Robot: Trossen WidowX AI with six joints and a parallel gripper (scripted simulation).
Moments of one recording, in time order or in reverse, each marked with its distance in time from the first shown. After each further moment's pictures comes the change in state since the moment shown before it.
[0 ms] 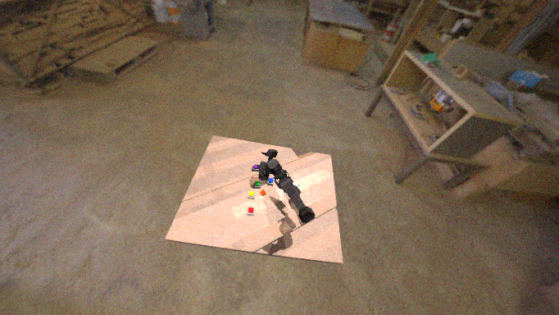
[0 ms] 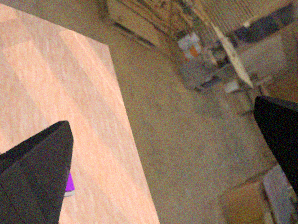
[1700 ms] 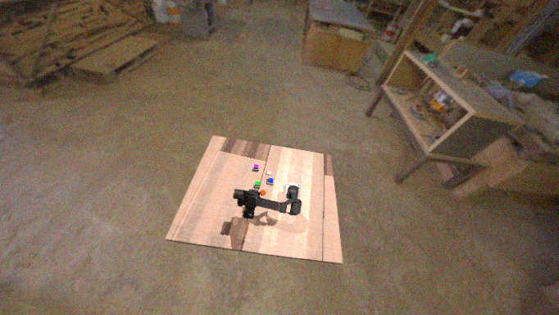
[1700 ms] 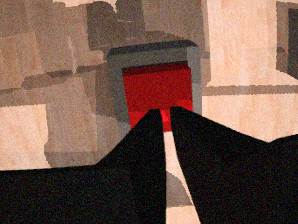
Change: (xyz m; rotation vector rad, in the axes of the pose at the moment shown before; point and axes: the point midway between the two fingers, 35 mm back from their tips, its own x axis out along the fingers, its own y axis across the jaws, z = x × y) arm -0.004 0.325 -0.030 0.217 0.771 0.986
